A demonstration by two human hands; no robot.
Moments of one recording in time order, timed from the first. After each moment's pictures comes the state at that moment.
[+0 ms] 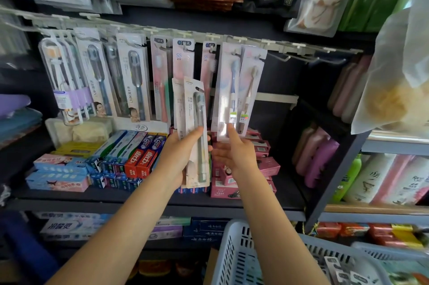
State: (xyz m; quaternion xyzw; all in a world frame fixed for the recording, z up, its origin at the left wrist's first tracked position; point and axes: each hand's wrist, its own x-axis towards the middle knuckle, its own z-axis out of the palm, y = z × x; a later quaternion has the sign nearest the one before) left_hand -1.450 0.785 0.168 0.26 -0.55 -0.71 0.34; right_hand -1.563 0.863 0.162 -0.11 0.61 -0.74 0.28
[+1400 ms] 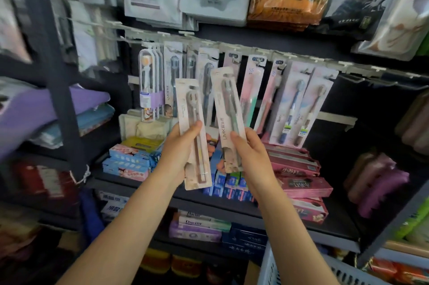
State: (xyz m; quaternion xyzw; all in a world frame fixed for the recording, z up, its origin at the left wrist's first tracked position) left_hand -1.336 0.723 0.183 0.27 -0.50 -0.69 0.45; right_hand -1.456 0.818 0.175 -0.39 0.57 -0.67 0.27
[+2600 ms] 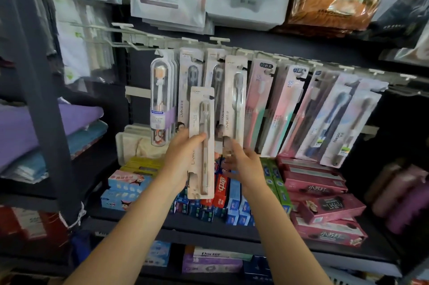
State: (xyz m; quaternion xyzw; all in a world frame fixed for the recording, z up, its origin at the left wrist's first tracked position) left_hand -1.331 0.594 0.171 0.23 -0.55 -0.70 0.40; right_hand -1.465 0.669 0.141 -0.18 0.66 -0.69 0.24
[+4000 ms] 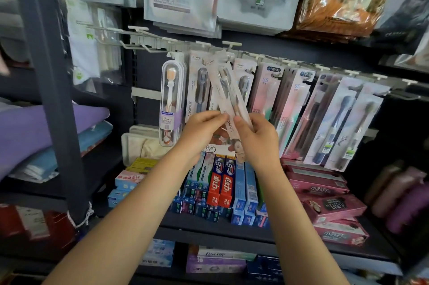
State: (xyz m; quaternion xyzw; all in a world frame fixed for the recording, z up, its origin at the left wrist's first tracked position) left_hand -1.337 0.578 0.212 0.16 -0.65 -0.64 0.37; right_hand -1.429 0.679 0.210 -0.41 0.67 -0.62 -0.03
